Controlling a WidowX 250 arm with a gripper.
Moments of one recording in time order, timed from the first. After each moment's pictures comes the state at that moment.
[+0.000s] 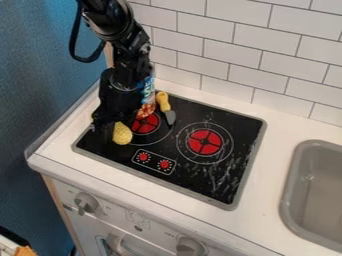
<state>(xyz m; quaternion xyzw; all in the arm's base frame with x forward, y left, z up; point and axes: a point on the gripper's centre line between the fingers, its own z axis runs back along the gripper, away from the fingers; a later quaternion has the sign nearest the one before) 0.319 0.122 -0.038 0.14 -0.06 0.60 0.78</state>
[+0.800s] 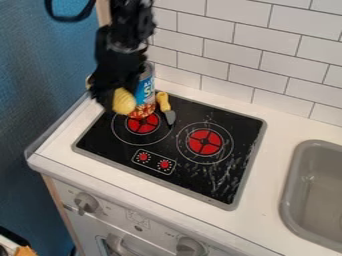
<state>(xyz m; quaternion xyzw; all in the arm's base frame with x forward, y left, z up) 0.320 0.080 0.058 0.11 -0.13 0.58 0.80</state>
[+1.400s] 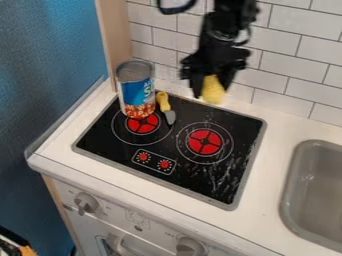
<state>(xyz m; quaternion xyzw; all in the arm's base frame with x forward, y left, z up) 0.399 -0.033 0.043 0.06 -0.12 0.35 0.93</state>
